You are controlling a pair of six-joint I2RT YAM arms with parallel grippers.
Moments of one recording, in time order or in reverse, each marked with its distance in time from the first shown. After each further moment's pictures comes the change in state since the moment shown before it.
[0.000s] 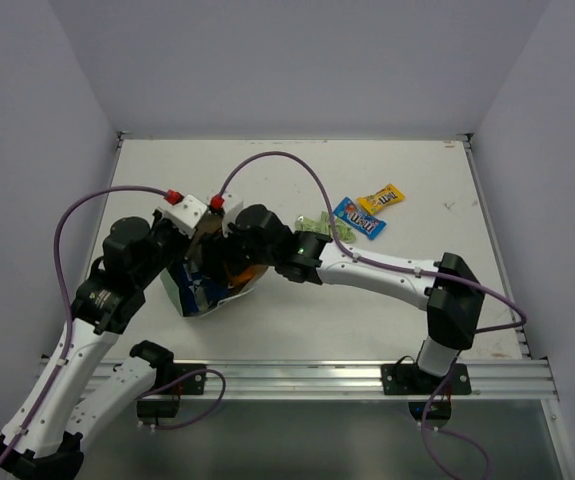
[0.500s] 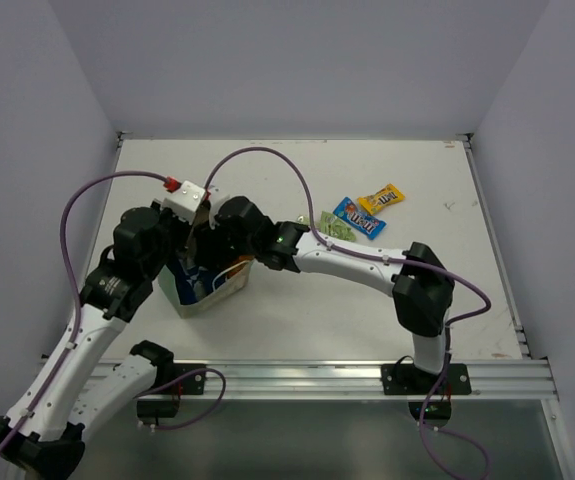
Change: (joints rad) left arm 0.000 0.060 -0.003 0.040 -0.171 -0.054; right arm -0.022 0.187 0.171 -0.040 0.000 0.005
